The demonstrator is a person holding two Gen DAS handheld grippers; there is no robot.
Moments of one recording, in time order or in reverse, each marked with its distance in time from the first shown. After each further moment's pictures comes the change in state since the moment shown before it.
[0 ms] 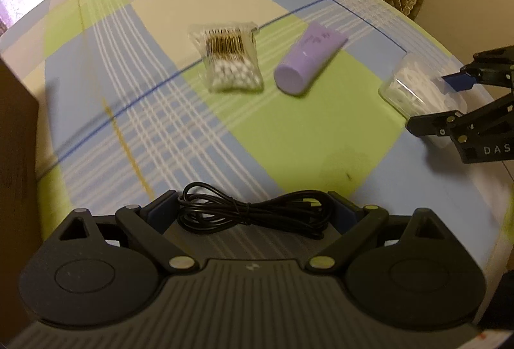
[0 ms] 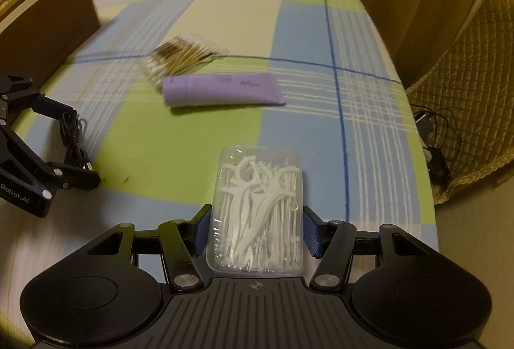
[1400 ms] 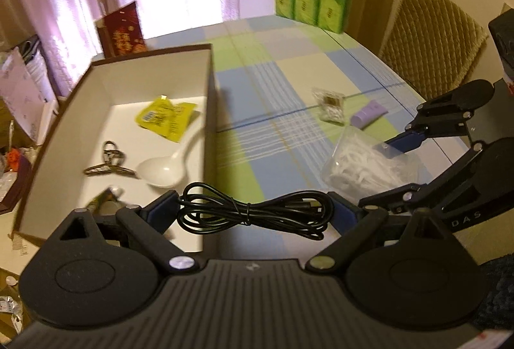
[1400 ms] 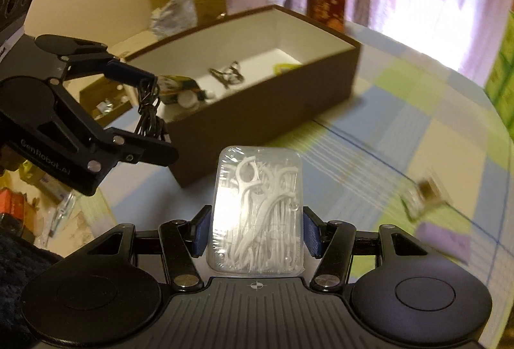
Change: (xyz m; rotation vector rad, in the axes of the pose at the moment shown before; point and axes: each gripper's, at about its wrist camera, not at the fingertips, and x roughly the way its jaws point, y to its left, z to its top) left arm -0.226 0.048 -0.117 -0.285 -0.257 0.220; right arm -0.091 0.200 0.040 -0.480 -0.114 0.443
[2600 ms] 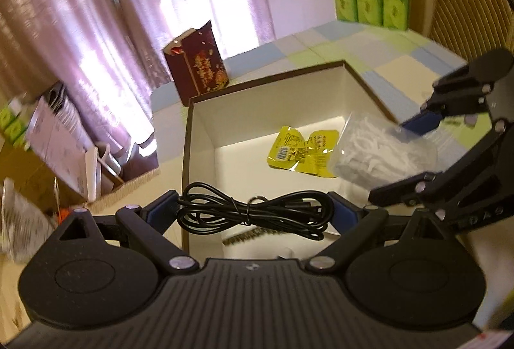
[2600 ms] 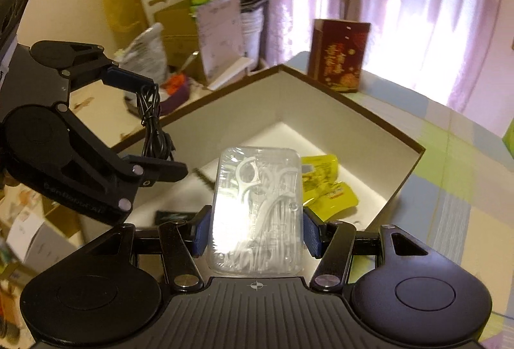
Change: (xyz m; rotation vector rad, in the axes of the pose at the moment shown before) left arm 0.063 0.186 0.057 0.228 -0.042 0.094; right arm 0.132 0.025 0.161 0.092 -0.098 -0.129
